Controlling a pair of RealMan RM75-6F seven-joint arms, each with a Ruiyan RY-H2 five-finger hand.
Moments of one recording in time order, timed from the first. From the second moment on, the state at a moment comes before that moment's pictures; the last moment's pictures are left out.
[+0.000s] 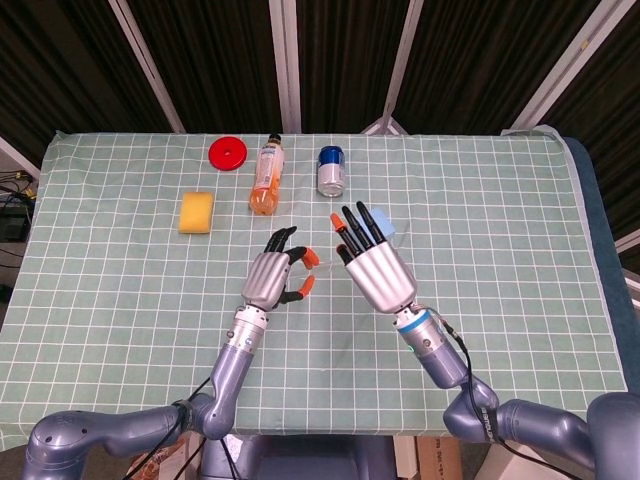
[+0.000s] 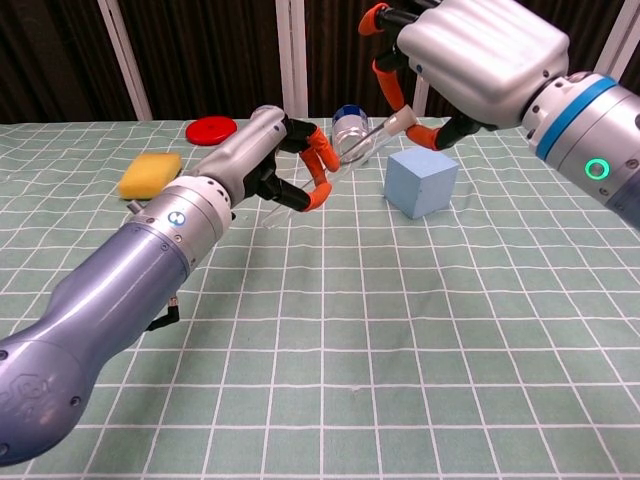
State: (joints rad) left arm -0.80 -2.04 -0.37 -1.21 1.21 1.16 0.10; right arm 0.74 -1.63 0.22 -1.39 -1.55 1.30 -0.69
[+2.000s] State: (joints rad) left arm -0.80 -1.89 -0.25 -1.20 1.02 0.98 0.51; right arm 0.68 -1.53 0.26 -1.50 -1.46 1.34 -0.71
